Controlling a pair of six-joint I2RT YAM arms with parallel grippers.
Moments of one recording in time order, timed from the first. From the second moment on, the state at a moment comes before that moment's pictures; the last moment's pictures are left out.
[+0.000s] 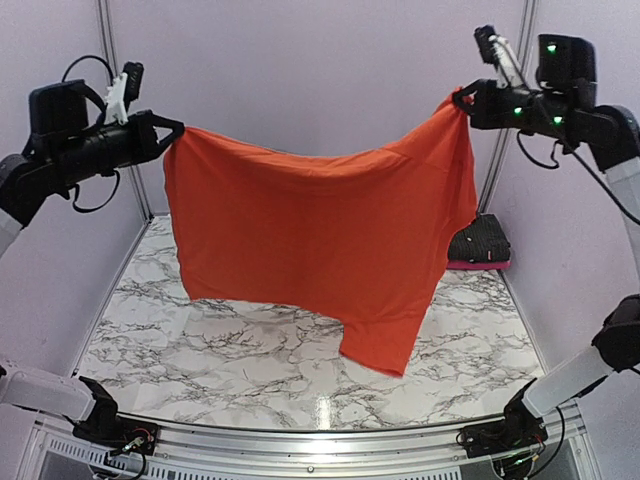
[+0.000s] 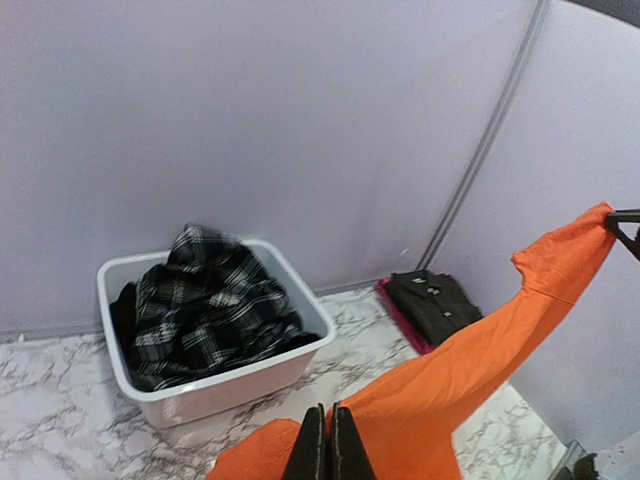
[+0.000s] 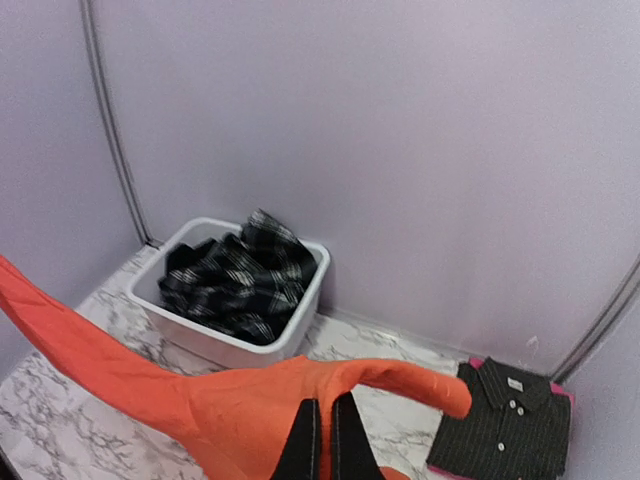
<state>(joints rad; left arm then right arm) -0.51 1.19 1.56 -0.56 0.04 -0.31 0.52 1.46 2.11 -0.91 0.08 0.03</state>
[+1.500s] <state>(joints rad) -0.41 1.60 1.34 -0.54 -0.30 -0.32 0.32 2.02 2.00 -0.74 0.07 0.02</state>
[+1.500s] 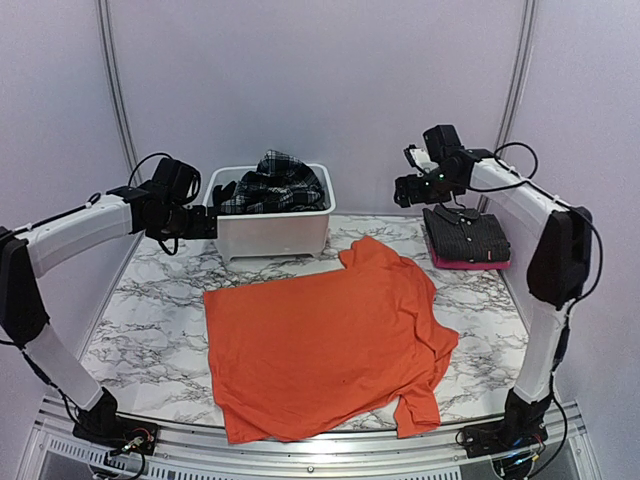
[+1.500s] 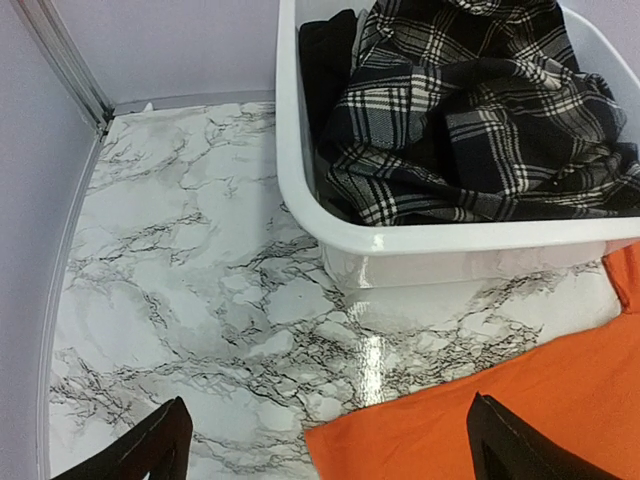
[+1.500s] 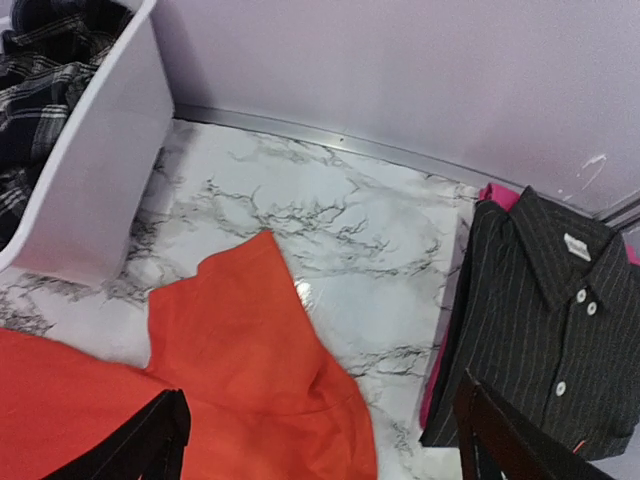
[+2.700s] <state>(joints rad) -0.30 2.03 1.35 -0.45 -0.18 -0.38 0.27 1.75 1.24 -0.61 -0.29 0.21</state>
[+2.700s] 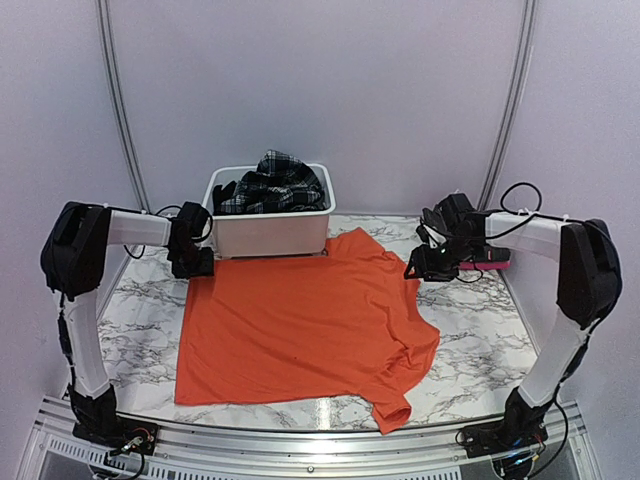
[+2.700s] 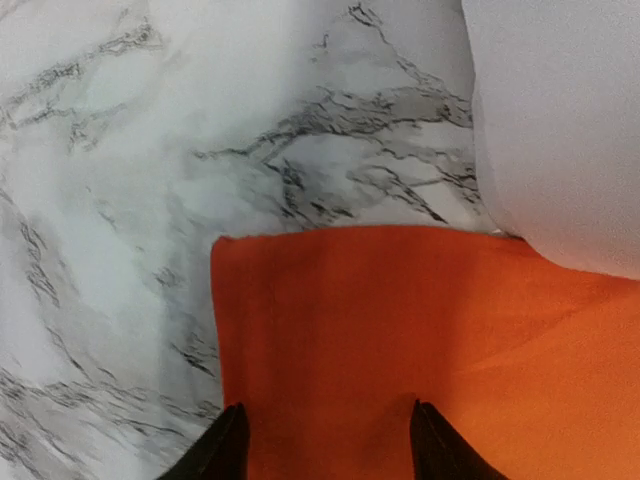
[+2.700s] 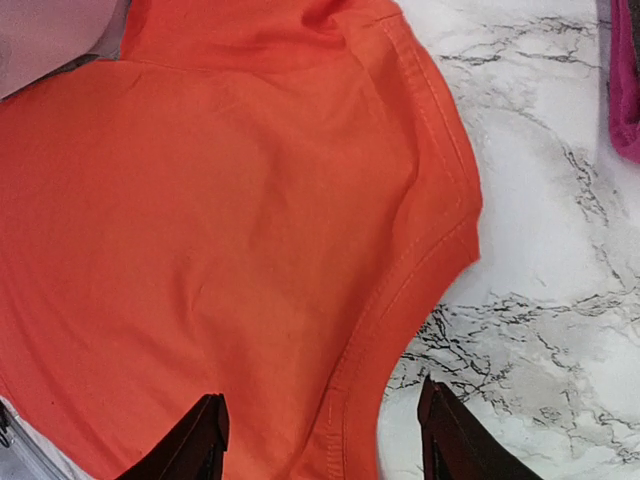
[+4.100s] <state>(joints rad) -0.50 1.53 0.94 -0.39 -0.05 -0.31 0.22 1.42 0.95 -0.60 -0.35 0.28</state>
